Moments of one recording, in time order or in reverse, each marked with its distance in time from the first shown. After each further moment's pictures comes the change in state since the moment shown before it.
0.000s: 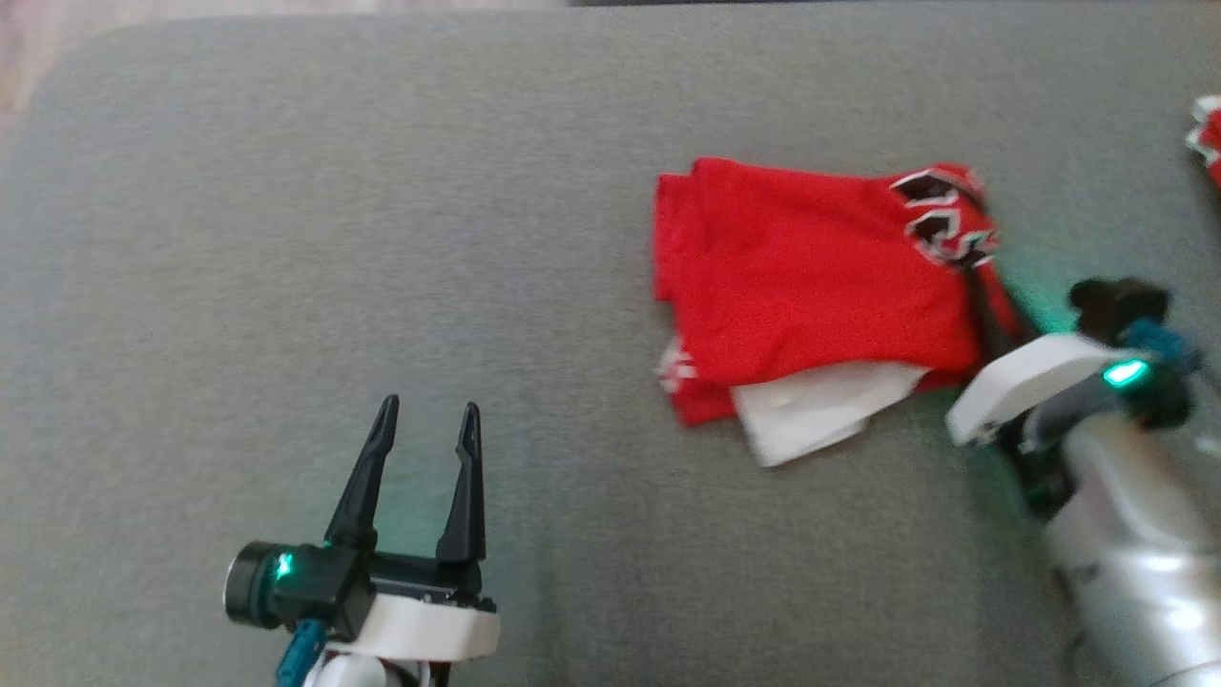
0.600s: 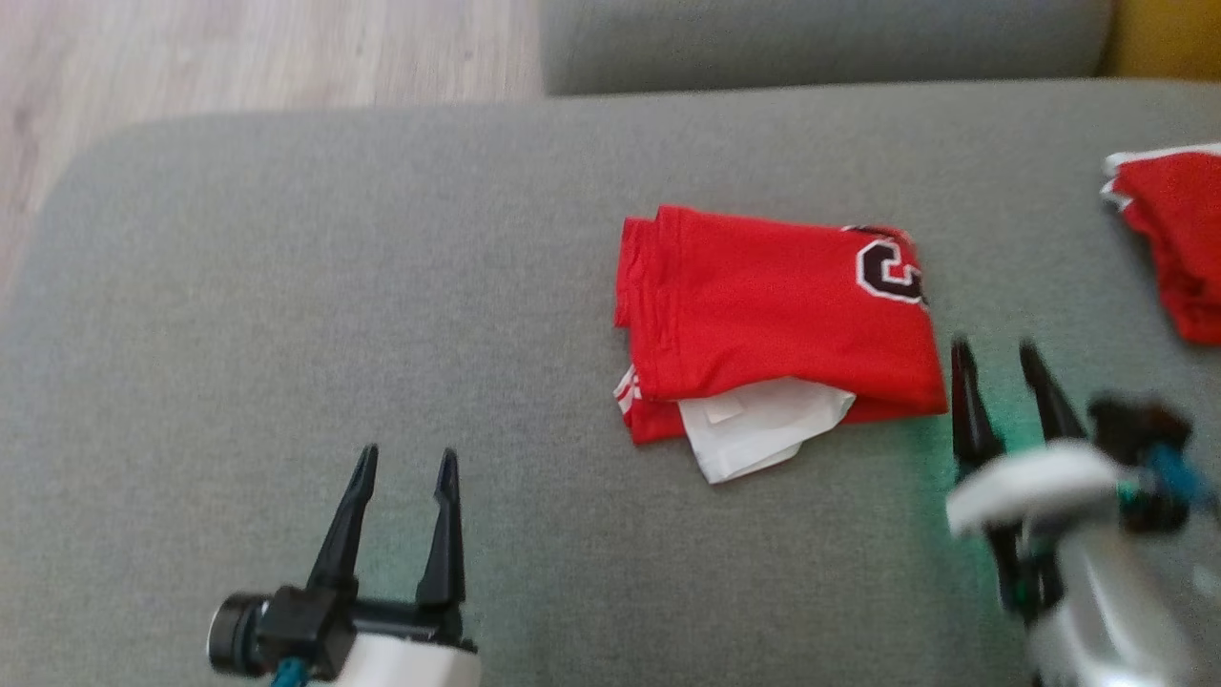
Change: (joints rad) left arm 0.090 0.000 0.050 0.002 0.000 -0.022 0.000; right arm 0.313 0.101 -0.191 -0.295 -0.100 0.000 -0.070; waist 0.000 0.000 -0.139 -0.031
